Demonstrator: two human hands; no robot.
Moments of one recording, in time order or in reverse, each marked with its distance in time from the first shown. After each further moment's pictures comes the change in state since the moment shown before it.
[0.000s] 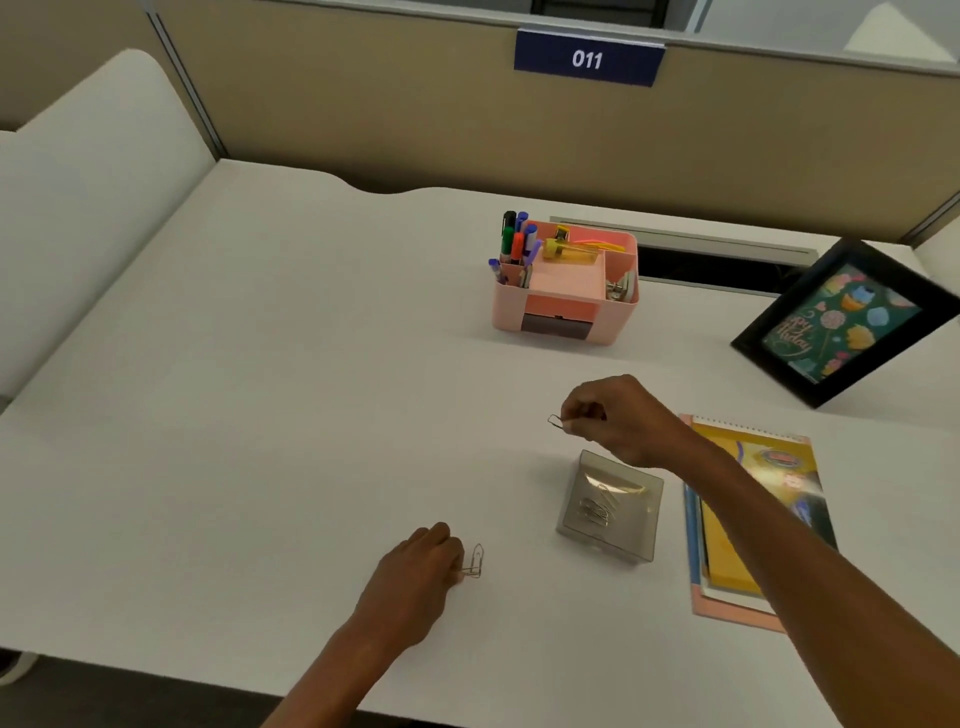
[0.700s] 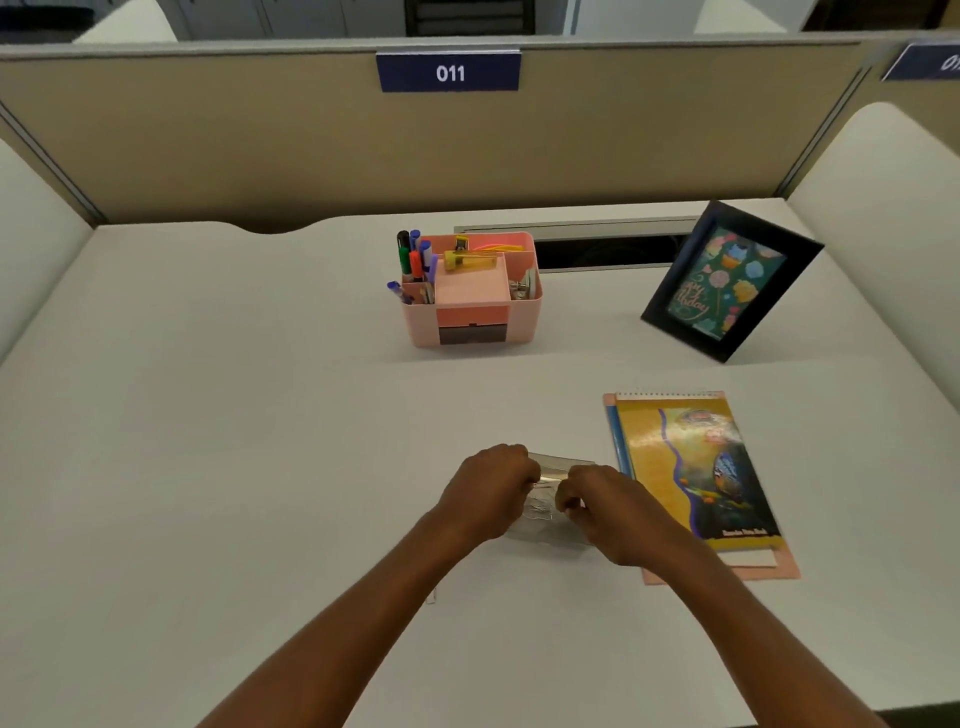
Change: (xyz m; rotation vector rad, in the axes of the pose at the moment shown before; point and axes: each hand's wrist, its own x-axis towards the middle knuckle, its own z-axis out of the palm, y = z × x) left_hand 0.129 0.114 -0.025 0.090 -0.010 0.358; right_hand -0.098 0.038 0.047 -0.220 0.045 0.246
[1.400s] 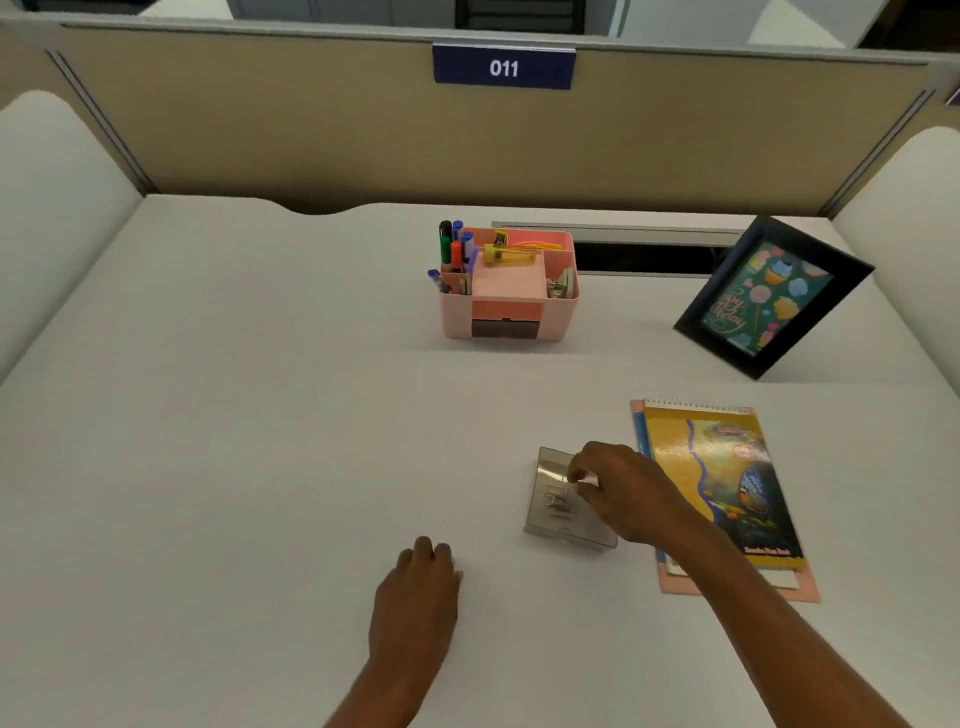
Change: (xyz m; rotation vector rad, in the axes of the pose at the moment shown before) left_hand -0.135 -0.008 0.030 0.126 -0.072 -0.598; right_hand 0.020 -0.009 -0.011 -0.020 0.046 -0.049
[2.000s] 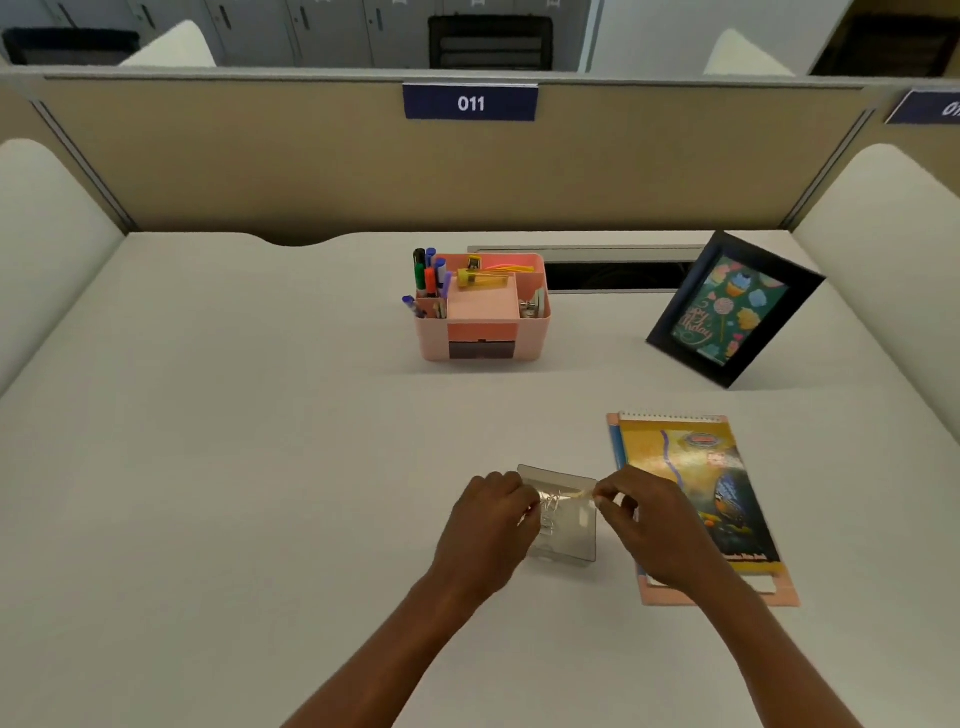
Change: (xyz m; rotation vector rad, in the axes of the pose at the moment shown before) left_hand 0.062 0.072 -0.039 -0.248 0.332 0.518; right_hand -0.042 0.036 0.003 0.274 0.283 0.061
